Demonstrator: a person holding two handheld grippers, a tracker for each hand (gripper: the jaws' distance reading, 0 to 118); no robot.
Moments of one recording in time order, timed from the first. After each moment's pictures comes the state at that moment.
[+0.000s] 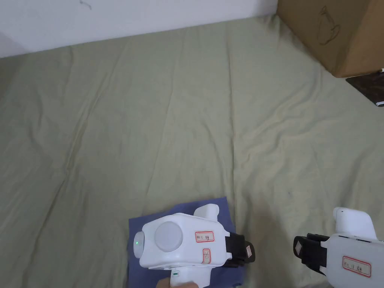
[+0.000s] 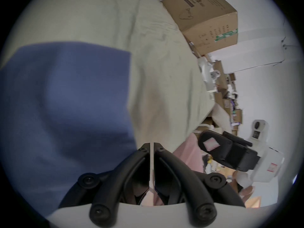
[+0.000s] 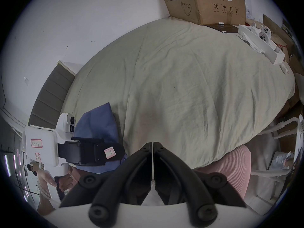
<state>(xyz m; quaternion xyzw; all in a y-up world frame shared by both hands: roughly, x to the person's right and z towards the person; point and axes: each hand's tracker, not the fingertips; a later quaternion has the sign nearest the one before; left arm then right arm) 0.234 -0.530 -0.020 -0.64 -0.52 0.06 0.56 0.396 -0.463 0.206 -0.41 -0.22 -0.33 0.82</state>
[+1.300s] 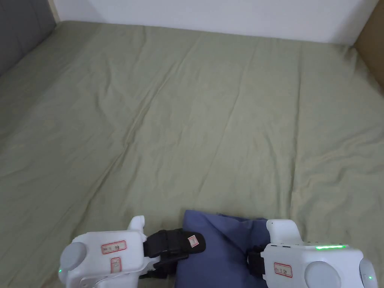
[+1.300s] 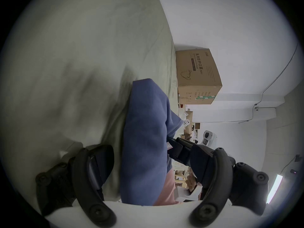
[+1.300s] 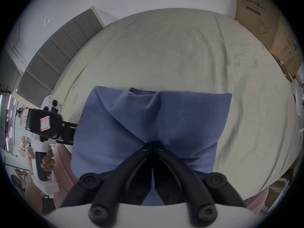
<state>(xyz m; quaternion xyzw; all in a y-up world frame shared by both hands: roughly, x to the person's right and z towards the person) 0.035 -0.585 -0.123 -0.61 -0.46 0.35 0.55 0.306 -0.511 0.043 -0.52 -0.07 -0.19 0.83</state>
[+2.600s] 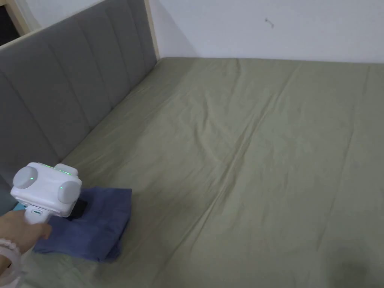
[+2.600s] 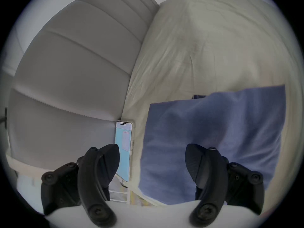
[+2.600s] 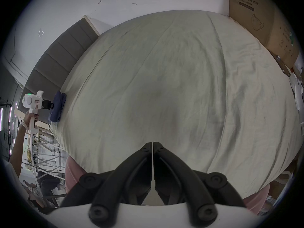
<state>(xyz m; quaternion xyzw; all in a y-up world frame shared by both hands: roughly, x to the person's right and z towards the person) -0.212 -0.480 -0.378 -0.50 0.04 -0.30 0.81 0.302 -0.480 0.018 -0.50 -0.09 -0.22 0.83</state>
